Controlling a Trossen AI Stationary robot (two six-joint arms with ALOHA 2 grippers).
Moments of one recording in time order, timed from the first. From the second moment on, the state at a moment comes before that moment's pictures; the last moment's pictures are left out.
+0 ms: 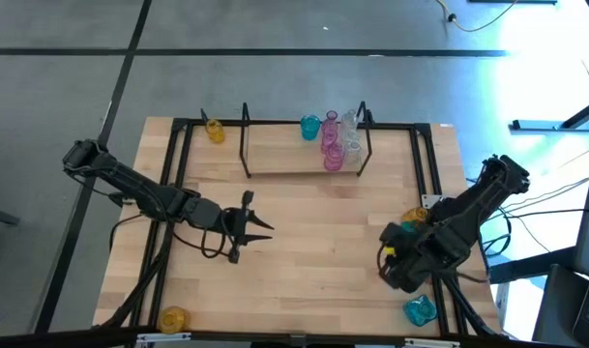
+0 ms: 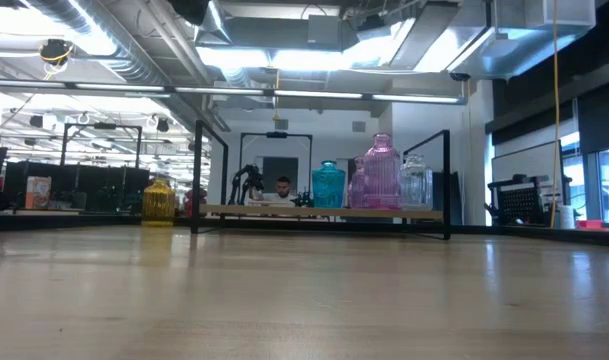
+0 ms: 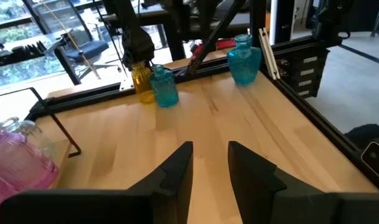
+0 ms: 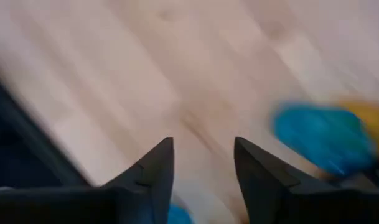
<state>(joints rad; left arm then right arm) -0.37 1.18 0.72 0.17 -0.28 0.08 0.76 1.44 1.38 -1.37 0.18 1.41</state>
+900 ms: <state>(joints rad) -0.37 1.19 0.72 0.15 -0.28 0.06 0.60 1.21 1.20 -1.56 0.10 1.43</state>
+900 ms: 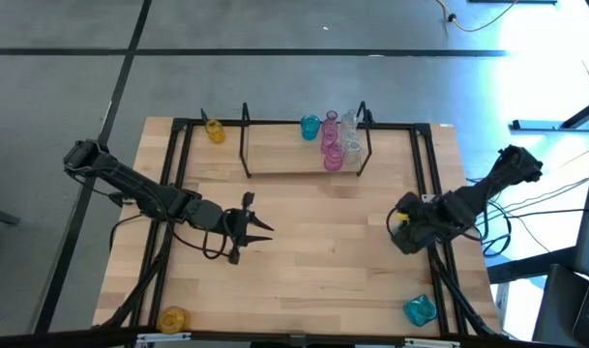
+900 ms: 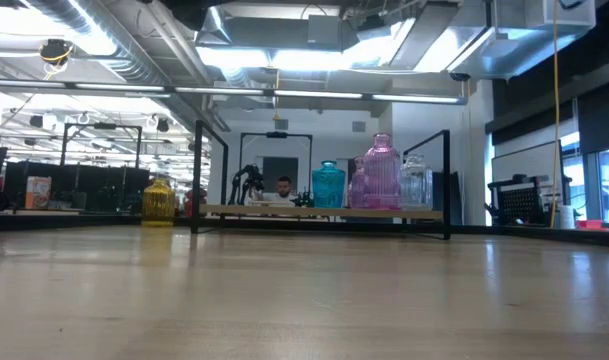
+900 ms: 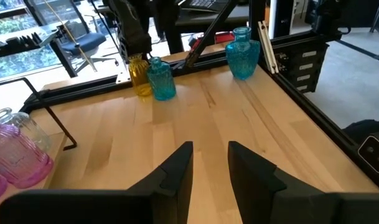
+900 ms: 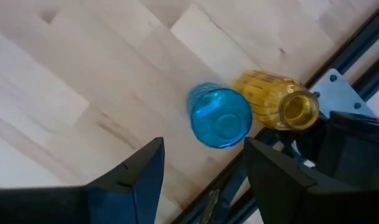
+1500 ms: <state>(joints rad) -0.37 1.19 0.72 0.15 -0.28 0.06 0.60 1.07 0.90 -1.34 0.01 1.44</state>
